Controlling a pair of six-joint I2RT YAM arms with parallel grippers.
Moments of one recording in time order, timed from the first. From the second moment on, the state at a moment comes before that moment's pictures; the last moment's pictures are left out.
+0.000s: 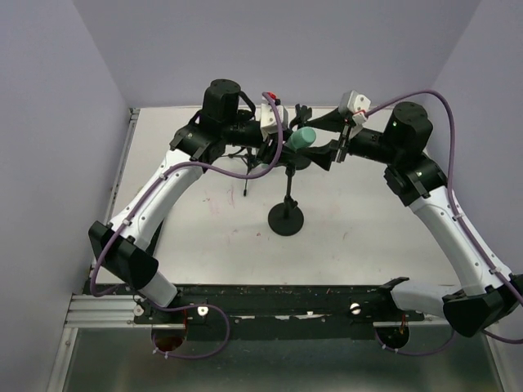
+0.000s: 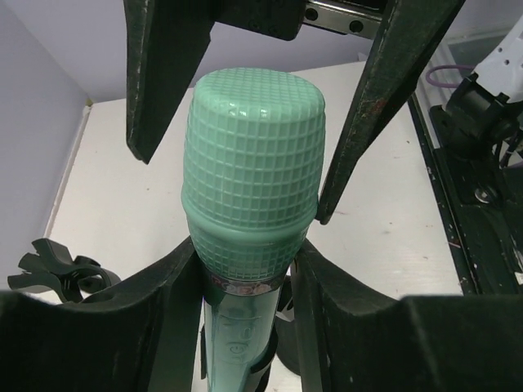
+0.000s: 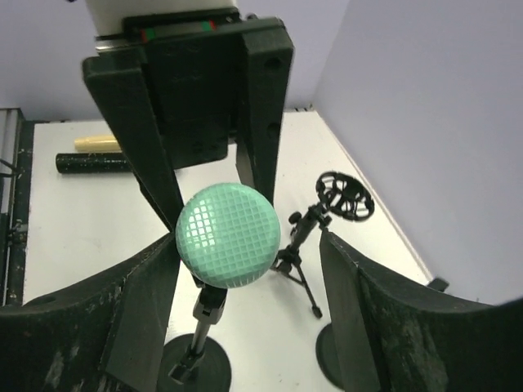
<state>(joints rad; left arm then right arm) -0.56 1.57 1.73 -0.49 1.00 0.47 0.42 1.21 1.36 -0.15 -0.80 -0.28</state>
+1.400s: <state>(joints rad) -0.58 1.46 1.54 -0.22 0.44 0.02 0.44 1.40 0.94 0.33 -0.71 -0.08</state>
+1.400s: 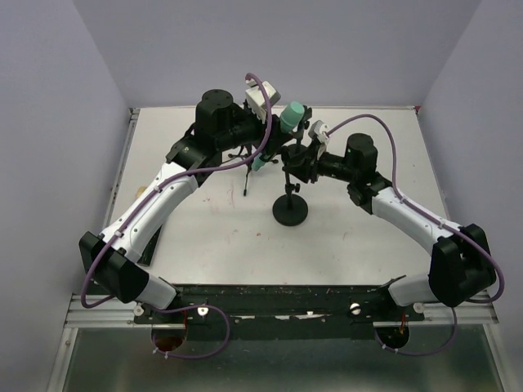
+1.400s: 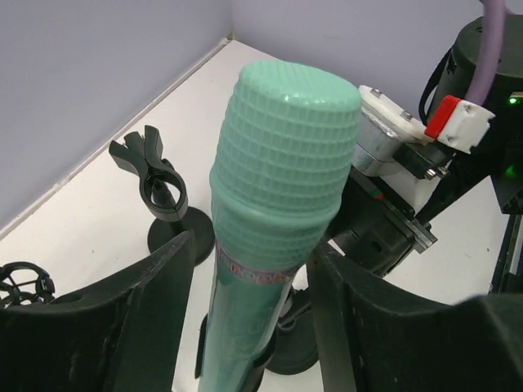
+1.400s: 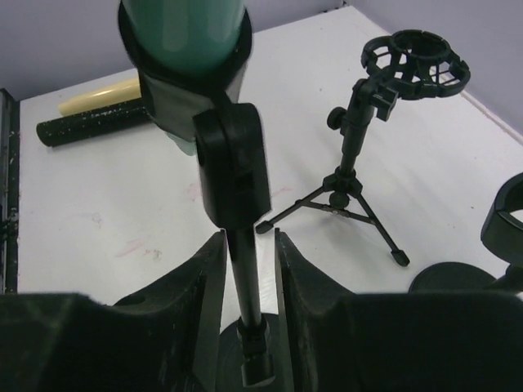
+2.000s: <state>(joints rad) -0.58 1.55 1.56 -0.20 0.73 0.09 0.45 1.36 0.86 0.40 -0.73 -0.13</state>
